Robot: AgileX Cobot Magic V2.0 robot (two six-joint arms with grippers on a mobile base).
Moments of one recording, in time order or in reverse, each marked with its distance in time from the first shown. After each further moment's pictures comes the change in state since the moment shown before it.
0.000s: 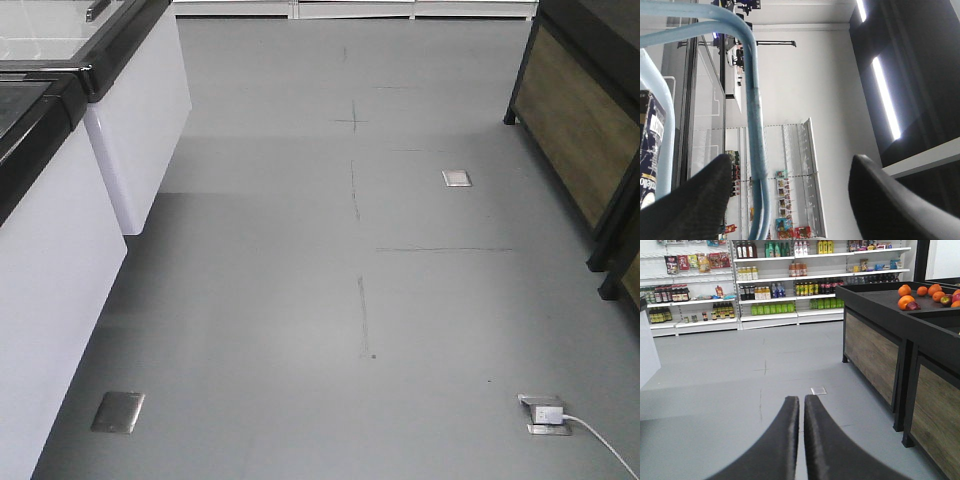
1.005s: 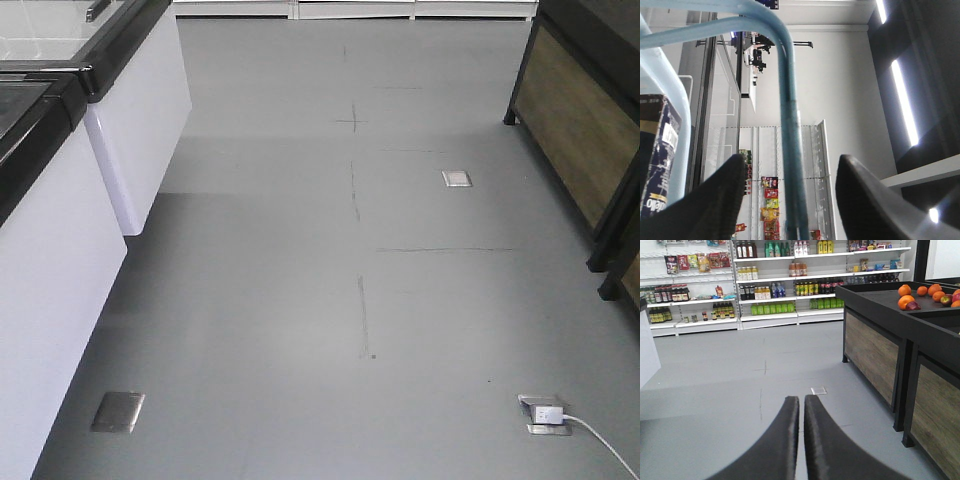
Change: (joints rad) left arm -0.003 0.138 -0.111 -0.018 0.022 0.000; right arm 0.000 0.000 0.000 0.000 0.000 0.000
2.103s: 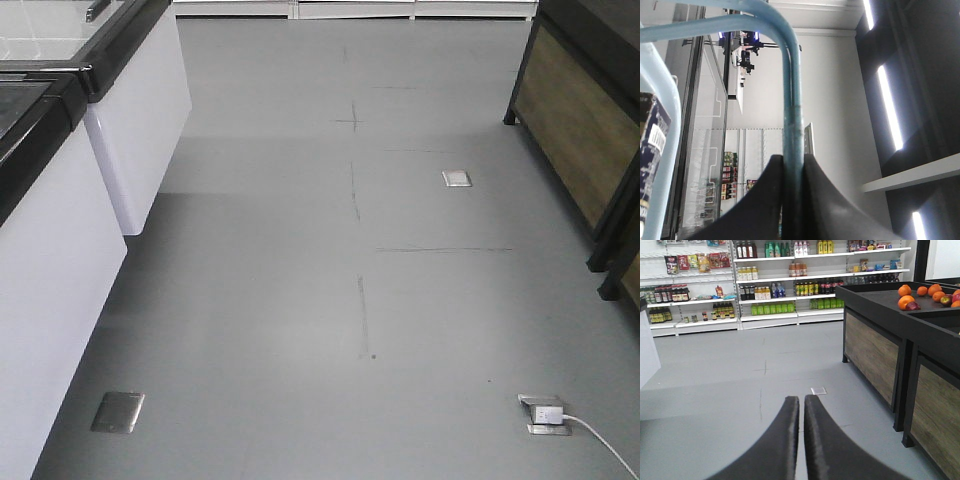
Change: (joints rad) left arm -0.002 0.042 -0.015 -0.011 -0.069 -0.026; right arm 0.000 0.000 0.000 0.000 0.000 0.000
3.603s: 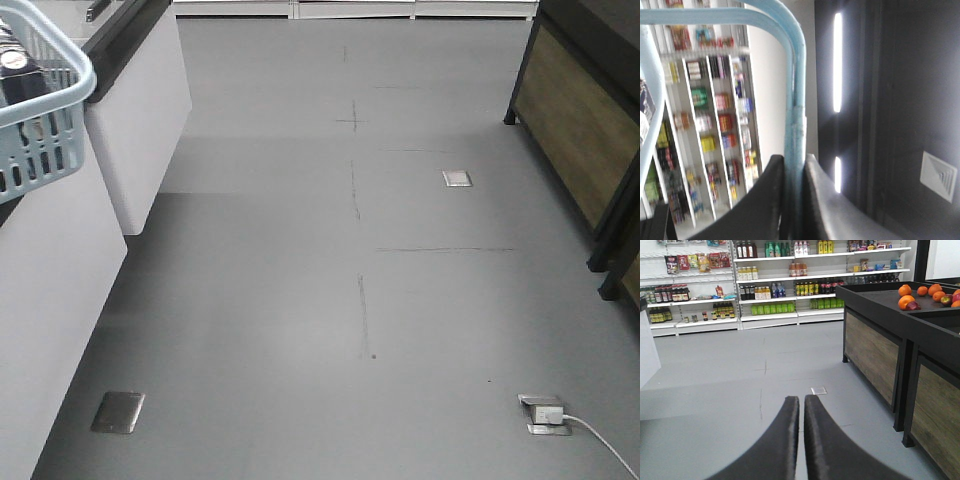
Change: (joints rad) left arm -0.498 0.005 -0.187 0.401 -0.073 -0.314; right arm 0.000 0.000 0.000 0.000 0.000 0.000
